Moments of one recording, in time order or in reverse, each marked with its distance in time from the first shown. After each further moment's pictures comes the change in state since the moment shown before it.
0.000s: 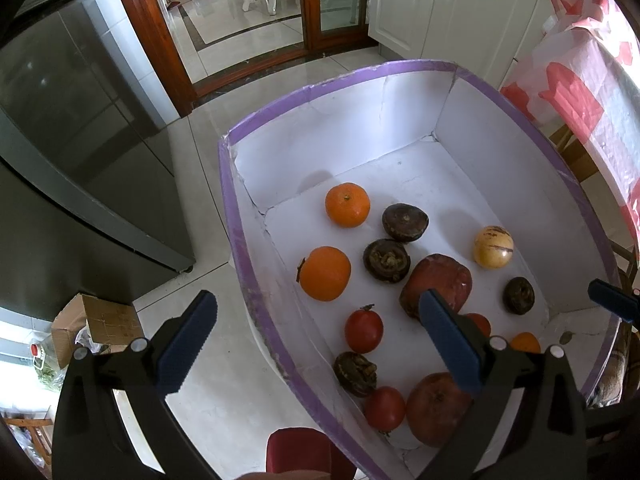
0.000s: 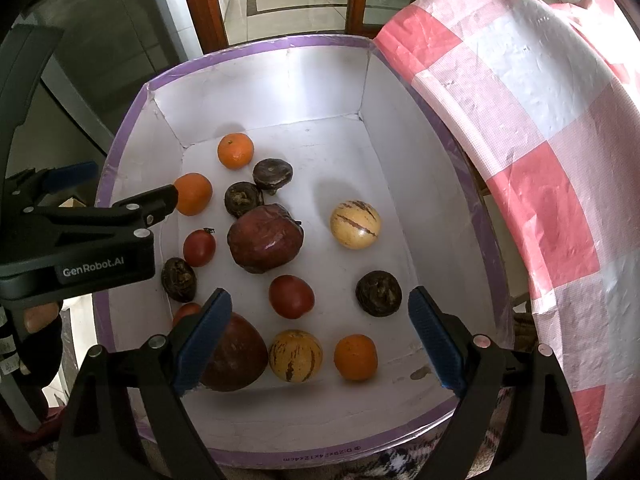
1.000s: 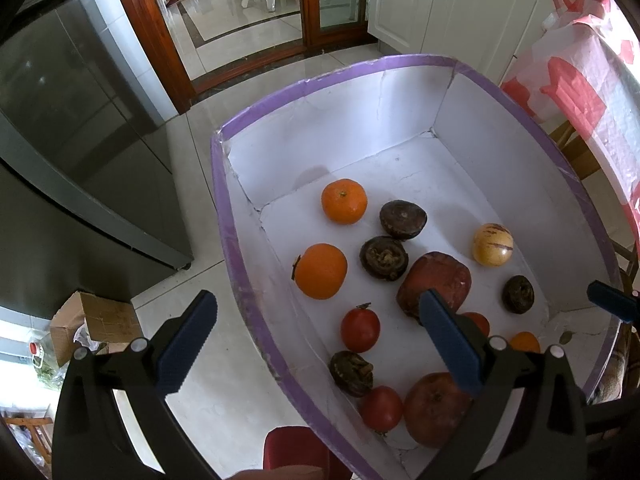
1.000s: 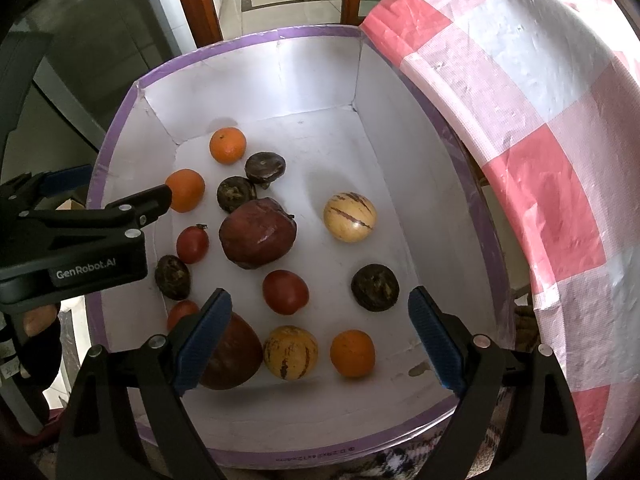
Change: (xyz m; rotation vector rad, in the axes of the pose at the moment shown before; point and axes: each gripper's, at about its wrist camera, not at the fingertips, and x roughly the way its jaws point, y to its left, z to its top) left arm 0.003 -0.004 -0.001 0.001 0.010 -0.002; right arm 0.003 -0.003 -0.004 0.013 0.022 0.005
